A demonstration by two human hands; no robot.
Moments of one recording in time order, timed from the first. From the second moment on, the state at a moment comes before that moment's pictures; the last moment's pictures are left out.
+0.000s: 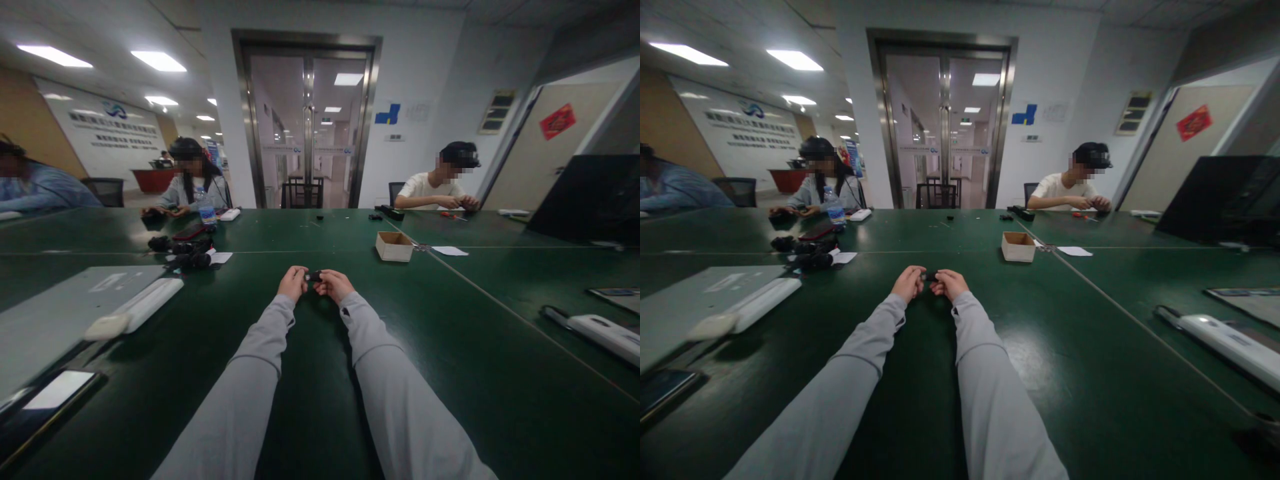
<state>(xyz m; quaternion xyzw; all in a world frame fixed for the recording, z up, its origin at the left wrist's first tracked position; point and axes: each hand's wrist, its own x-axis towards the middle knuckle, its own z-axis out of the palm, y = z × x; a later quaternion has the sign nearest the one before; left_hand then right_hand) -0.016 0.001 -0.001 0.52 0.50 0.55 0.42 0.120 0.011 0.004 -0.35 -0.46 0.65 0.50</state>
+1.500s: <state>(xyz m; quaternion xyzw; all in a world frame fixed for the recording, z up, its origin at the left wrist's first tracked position) -0.016 0.001 -0.007 0.58 0.47 0.53 0.39 0.121 0.017 -0.003 -0.32 -0.52 0.63 0.48</state>
